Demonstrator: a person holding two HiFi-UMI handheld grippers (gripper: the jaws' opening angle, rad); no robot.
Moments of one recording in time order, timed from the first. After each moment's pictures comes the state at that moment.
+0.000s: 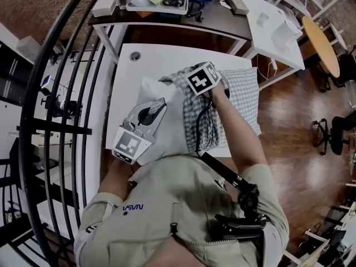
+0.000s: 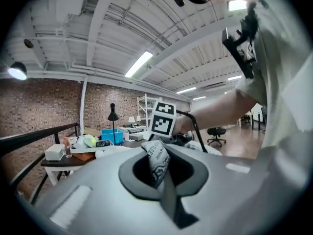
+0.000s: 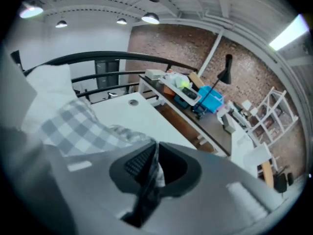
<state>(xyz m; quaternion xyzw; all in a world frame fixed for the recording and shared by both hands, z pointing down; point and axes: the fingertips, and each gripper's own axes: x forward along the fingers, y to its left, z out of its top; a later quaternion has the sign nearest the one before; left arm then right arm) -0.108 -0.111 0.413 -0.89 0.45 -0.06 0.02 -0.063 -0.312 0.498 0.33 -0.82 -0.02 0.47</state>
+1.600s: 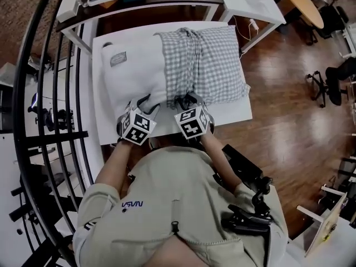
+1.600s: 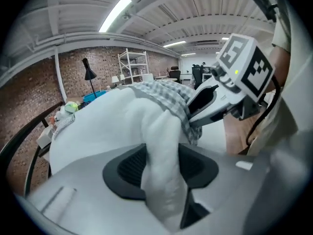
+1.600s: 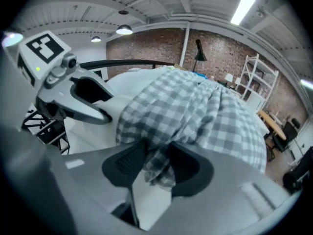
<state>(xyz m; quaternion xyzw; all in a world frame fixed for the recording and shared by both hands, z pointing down) -0.080 -0.092 0.607 -0.86 0.36 -0.34 -0.09 0.010 -0.111 0.602 0.42 -0.81 0.10 0.40</state>
